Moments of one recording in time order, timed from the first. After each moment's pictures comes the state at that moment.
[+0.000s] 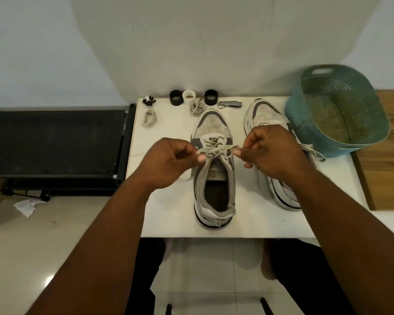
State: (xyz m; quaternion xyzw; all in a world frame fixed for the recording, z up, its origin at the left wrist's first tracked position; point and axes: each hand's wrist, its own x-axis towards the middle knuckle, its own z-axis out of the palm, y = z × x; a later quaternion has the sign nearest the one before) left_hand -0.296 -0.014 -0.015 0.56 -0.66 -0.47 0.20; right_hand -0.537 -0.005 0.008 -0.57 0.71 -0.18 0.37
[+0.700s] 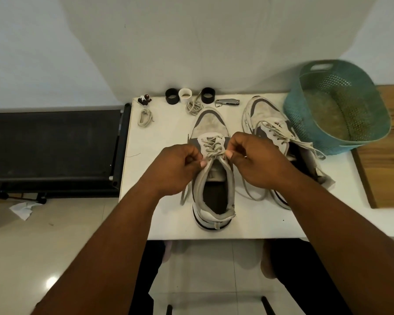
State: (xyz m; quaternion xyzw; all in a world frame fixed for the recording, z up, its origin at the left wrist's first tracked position) left_hand -0.310 -0.014 -0.037 0.58 -0.68 -0.43 0.14; right_hand -0.530 -0.005 -0.018 -0.70 0.62 -0.13 0.32
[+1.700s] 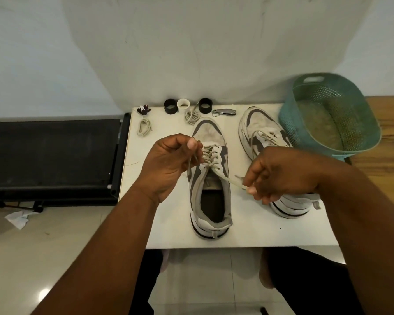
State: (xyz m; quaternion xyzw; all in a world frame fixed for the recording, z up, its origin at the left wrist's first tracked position) left_hand -0.318 -0.014 -0.011 0.41 -0.43 -0.68 0.43; right_hand -0.574 -0.006 0.037 -0.61 0.54 0.05 0.58
